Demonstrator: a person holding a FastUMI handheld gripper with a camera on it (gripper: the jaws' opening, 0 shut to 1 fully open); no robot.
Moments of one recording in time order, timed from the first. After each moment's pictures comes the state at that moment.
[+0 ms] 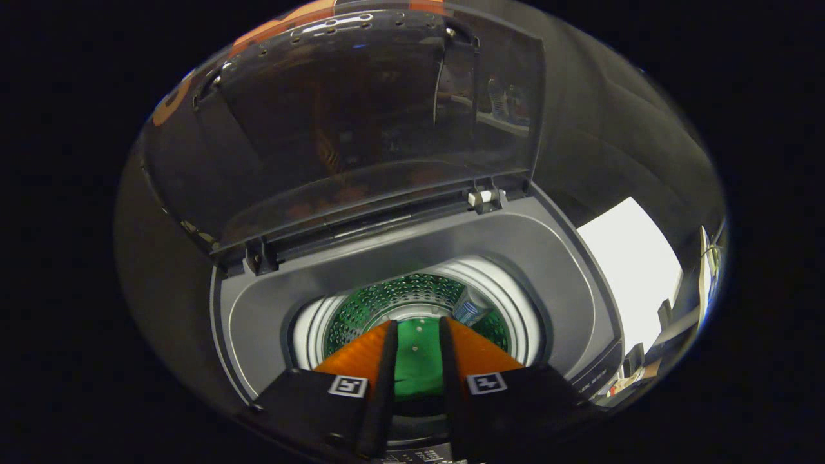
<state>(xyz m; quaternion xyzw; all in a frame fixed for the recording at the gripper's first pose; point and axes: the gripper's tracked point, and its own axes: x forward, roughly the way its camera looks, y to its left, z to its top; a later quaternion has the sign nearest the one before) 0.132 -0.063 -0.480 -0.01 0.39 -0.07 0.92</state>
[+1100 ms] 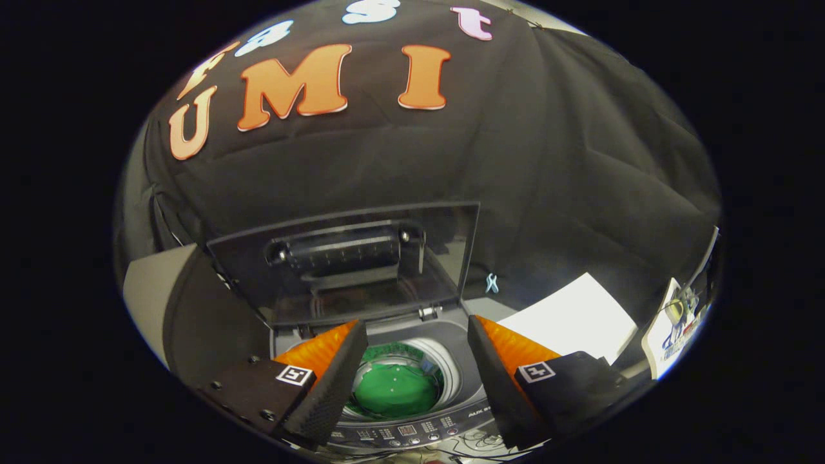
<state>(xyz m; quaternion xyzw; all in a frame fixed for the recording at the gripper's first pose) 0.107 -0.069 -0.239 -0.06 0.25 -0.06 0.96</state>
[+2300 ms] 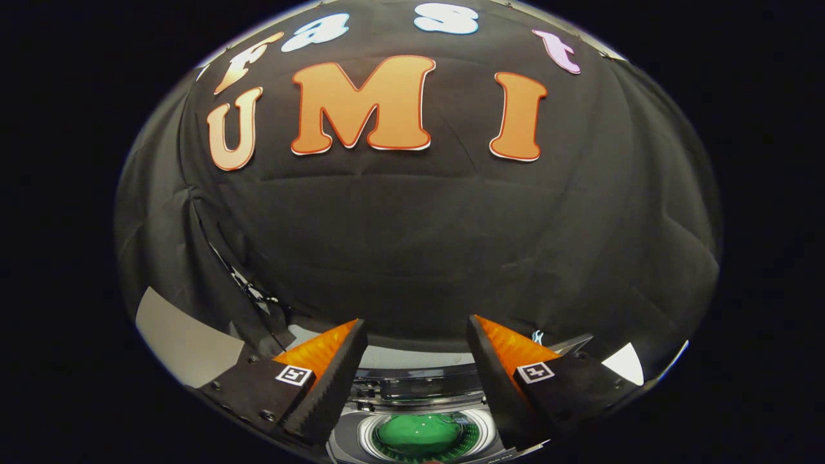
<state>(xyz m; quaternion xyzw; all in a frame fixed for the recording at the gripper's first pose) 0.257 0.061 -0.190 -0.11 0.23 0.07 0.97</state>
